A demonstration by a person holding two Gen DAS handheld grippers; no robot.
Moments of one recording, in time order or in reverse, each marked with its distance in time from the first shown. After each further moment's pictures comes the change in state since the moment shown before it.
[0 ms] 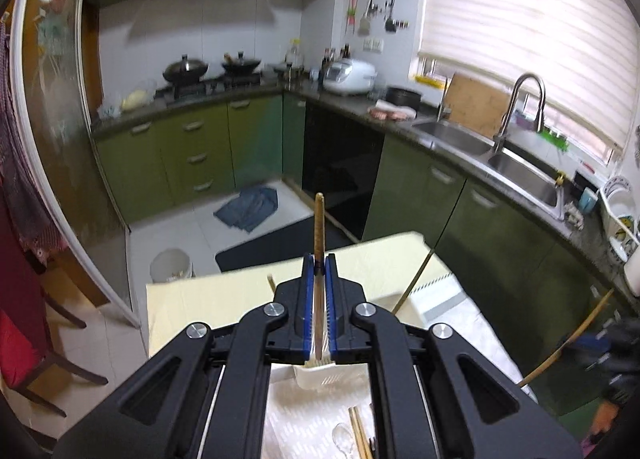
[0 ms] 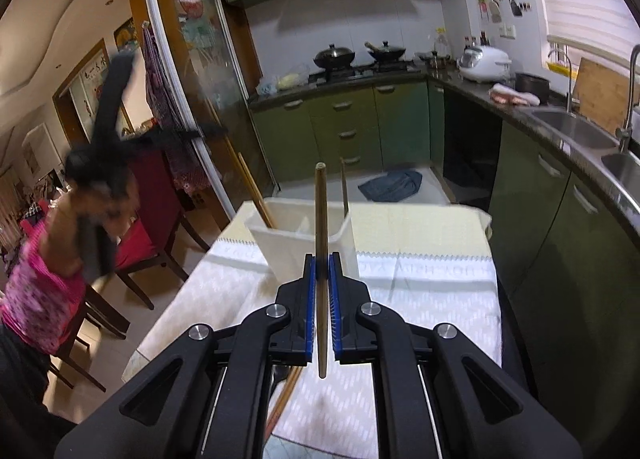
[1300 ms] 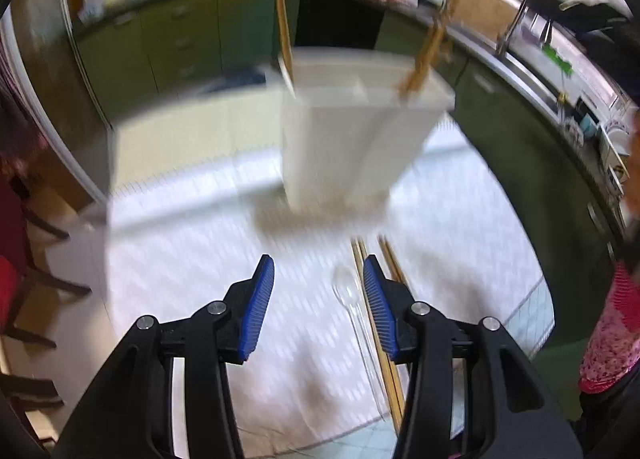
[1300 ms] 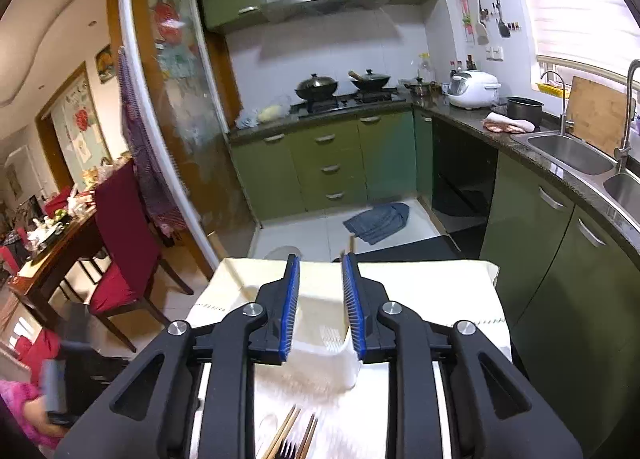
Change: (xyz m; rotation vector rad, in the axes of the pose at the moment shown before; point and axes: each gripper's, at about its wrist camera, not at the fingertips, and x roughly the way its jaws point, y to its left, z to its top) left arm 0.029 0.012 -0.168 -0.048 0.400 -0.079; right arm 0.069 0.006 0.068 0.029 -0.099 -0.065
